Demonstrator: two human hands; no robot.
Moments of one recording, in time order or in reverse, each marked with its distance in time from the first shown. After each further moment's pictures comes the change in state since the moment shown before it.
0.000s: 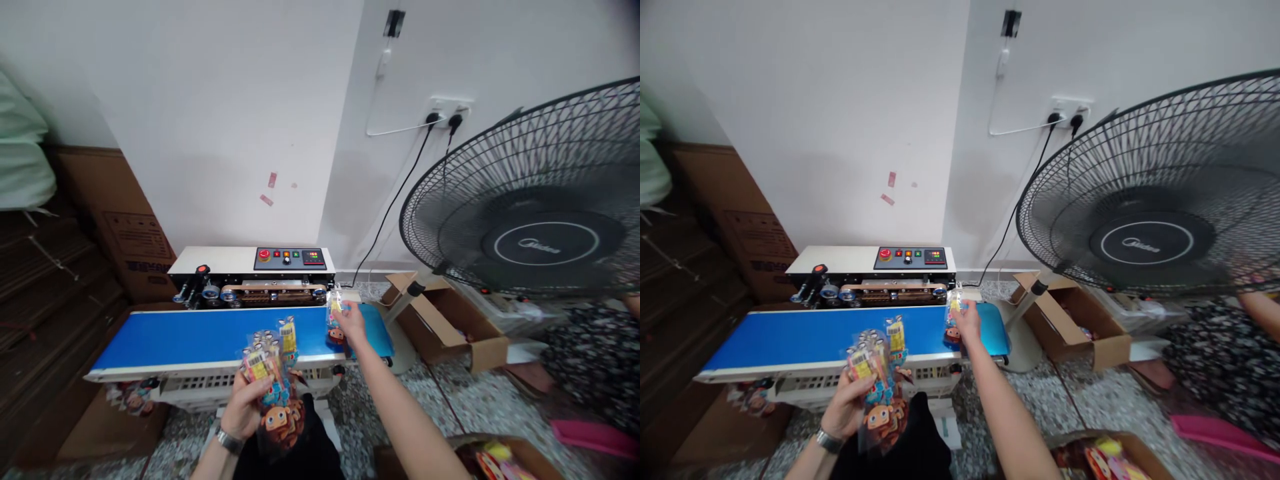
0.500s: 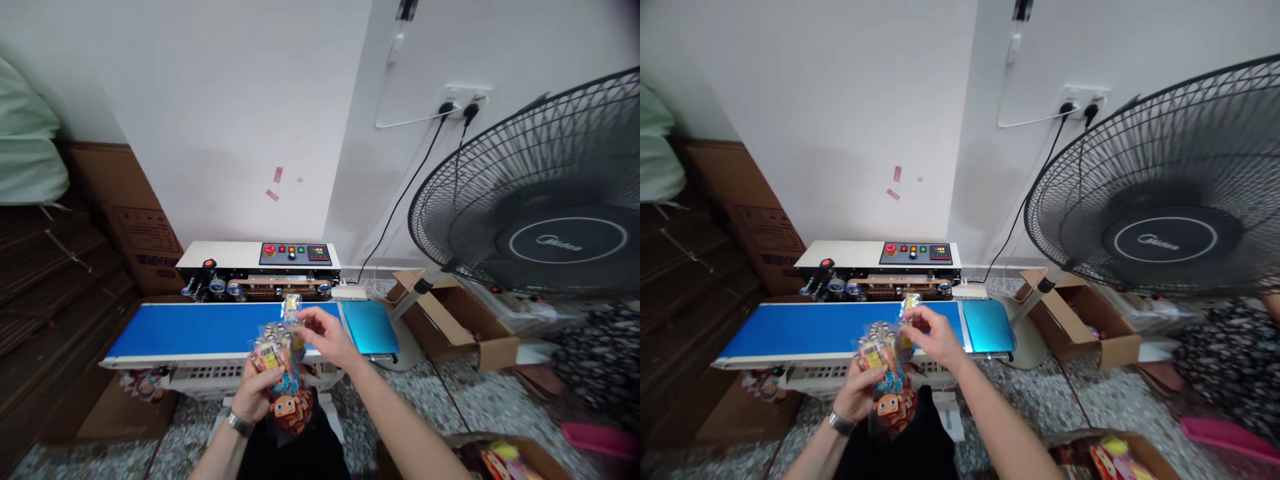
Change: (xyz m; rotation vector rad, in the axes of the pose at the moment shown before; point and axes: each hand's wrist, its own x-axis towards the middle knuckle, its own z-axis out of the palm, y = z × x) left_hand 0.001 0.006 0.012 0.040 -0.135 0.017; right_hand -0.103 -0.096 -0.008 0.385 -0.756 -0.478
